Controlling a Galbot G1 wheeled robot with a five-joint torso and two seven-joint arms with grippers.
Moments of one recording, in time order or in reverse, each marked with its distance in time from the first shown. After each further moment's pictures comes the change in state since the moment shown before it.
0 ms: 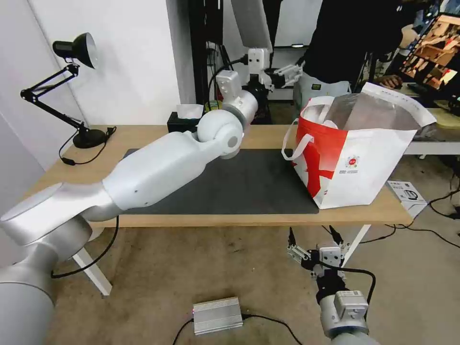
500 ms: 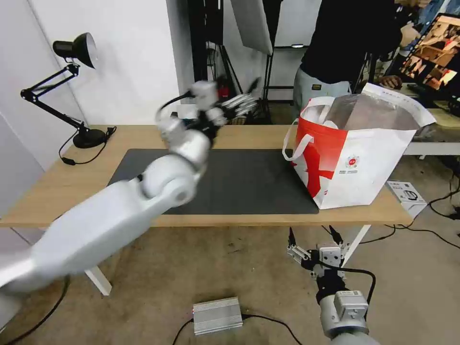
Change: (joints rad) left arm 0.506 0.365 -0.351 -0.419 0.210 0.006 -0.039; right arm 0.000 0.000 0.000 0.000 0.000 0.000 0.000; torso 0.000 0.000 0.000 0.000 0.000
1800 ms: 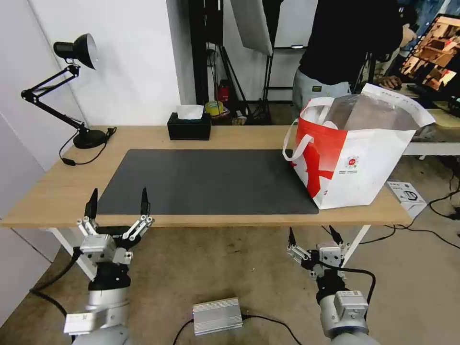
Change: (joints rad) left arm 1.341 -0.556 -0.758 -0.266 0.952 -0.265 0.078; right arm 0.000 0.000 0.000 0.000 0.000 0.000 0.000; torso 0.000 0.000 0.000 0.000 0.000
